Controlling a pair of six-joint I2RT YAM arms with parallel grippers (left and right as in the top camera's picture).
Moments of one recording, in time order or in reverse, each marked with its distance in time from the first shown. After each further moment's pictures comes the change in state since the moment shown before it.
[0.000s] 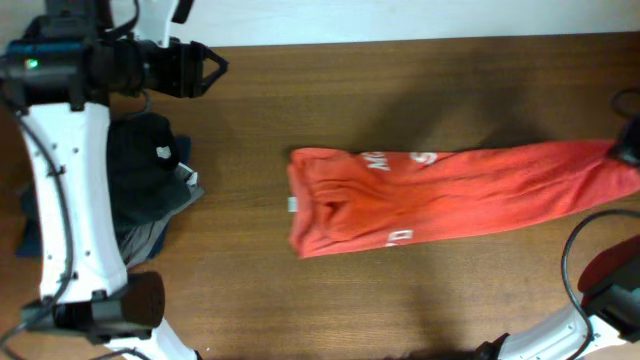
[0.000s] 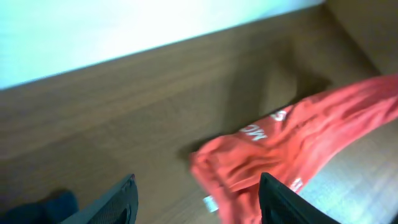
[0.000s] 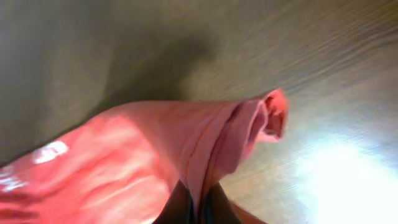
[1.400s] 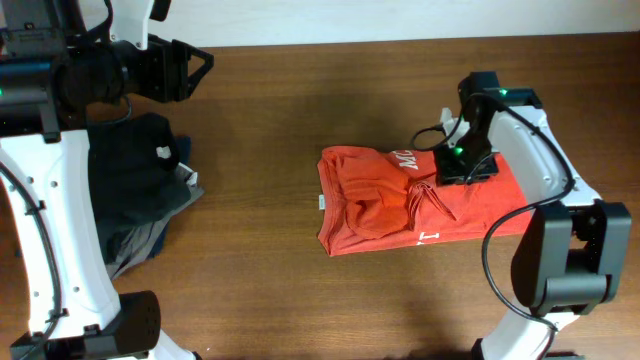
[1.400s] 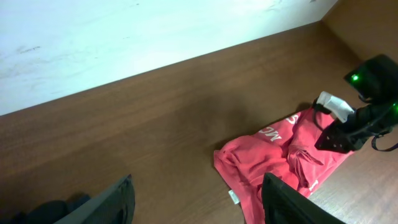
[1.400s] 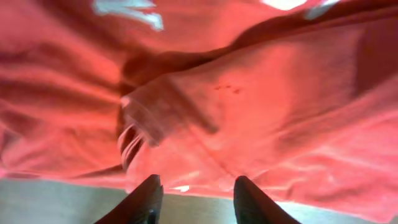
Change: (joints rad) left arm 0.016 -0.077 0.000 0.008 -0.006 0.000; right arm 0.694 -0.020 -0.428 0.101 0.159 0.058
